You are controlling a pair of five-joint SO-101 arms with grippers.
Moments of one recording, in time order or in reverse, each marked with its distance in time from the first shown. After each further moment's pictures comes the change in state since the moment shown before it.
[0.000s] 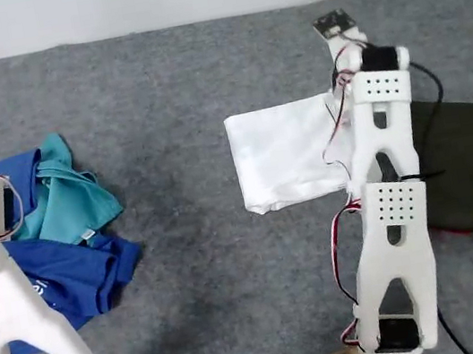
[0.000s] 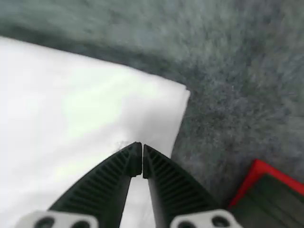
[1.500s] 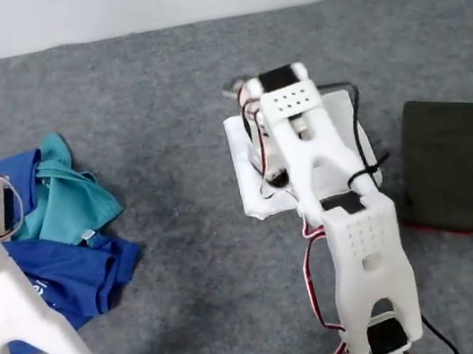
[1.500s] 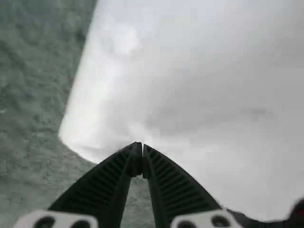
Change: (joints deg) left arm 0.0 0.0 0.0 0.1 -0.1; right arm -20.2 -28.1 45.5 4.3 -9.6
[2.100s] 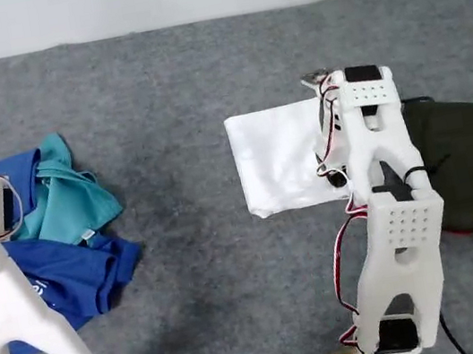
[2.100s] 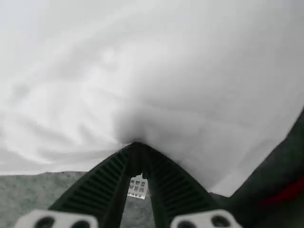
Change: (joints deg) left arm 0.0 0.0 0.0 0.0 0.0; right arm 18.0 2.5 10.4 -8.4 5.0
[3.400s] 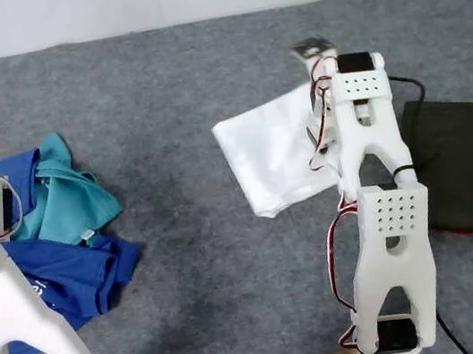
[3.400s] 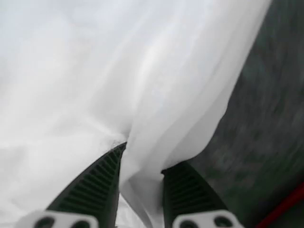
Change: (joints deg) left arm 0.0 0.0 0.0 0.0 0.0; right arm -1.7 10.4 -21.5 -5.2 9.8
